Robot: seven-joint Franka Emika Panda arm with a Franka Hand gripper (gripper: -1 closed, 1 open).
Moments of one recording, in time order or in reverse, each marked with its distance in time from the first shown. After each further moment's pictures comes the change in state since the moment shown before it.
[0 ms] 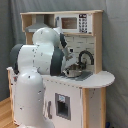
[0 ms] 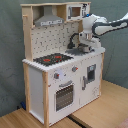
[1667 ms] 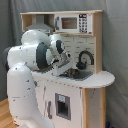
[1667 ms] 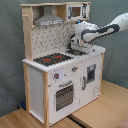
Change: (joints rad) arm -0.018 -0.305 -0.059 0.090 0.241 0.144 -0.253
